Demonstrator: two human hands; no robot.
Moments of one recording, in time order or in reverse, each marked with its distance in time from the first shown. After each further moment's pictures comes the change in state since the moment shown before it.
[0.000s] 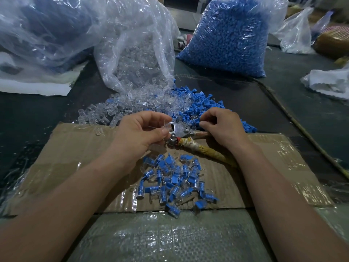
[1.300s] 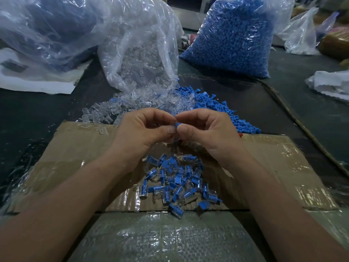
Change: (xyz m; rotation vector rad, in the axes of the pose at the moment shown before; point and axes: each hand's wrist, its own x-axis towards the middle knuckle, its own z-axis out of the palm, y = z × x) left_hand 0.000 0.002 -0.002 -0.069 -0.052 0.142; right_hand -0.043 -0.064 -0.013 0.934 -0.245 -0.057
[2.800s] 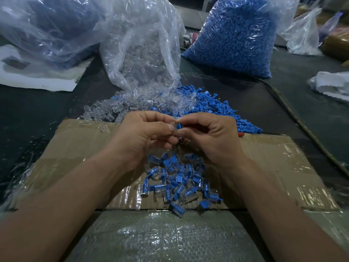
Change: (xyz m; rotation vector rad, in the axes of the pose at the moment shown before) left_hand 0.001 0.003 -0.003 -0.187 -0.026 -0.208; right_hand 0.001 0.017 0.004 -0.260 0.108 -0.393
